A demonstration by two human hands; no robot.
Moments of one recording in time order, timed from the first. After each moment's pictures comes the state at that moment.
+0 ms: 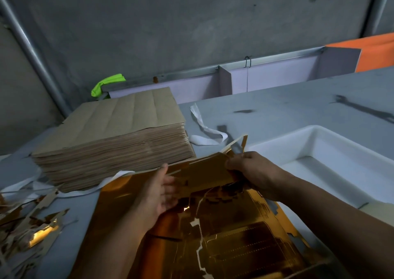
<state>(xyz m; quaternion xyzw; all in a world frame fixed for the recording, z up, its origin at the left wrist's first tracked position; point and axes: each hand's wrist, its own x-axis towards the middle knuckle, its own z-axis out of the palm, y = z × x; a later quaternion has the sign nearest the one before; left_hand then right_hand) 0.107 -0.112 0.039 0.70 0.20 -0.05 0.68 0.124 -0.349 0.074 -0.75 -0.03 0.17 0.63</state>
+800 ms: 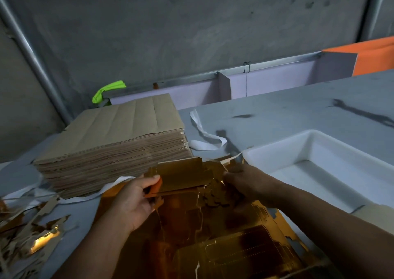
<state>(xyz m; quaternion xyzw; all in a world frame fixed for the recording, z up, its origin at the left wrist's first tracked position) 0.097 -0.090 0.067 0.57 0.21 -0.02 0.79 0.116 -0.345 0.073 -0.83 -0.03 0.20 0.51</state>
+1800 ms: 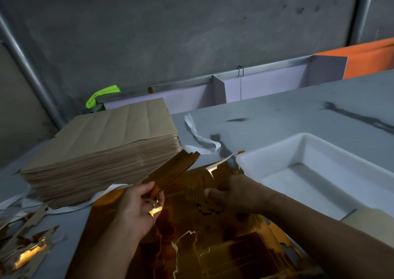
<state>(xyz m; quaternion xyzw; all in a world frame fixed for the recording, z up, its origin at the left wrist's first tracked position) 0.108 -0.108 0.055 0.42 0.26 0.00 0.87 0.122 -0.346 0.060 -0.91 -0.13 0.17 0.34</state>
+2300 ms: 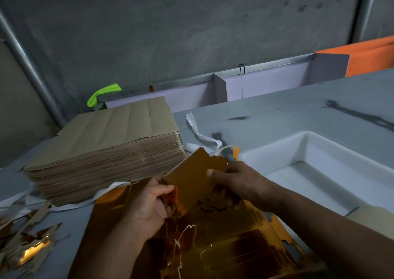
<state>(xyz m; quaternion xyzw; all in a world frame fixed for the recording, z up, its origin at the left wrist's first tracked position) 0.105 -0.119 0.045 0.57 0.13 -0.07 0.81 0.116 -0.344 0.073 -0.79 -0.12 0.14 0.59</state>
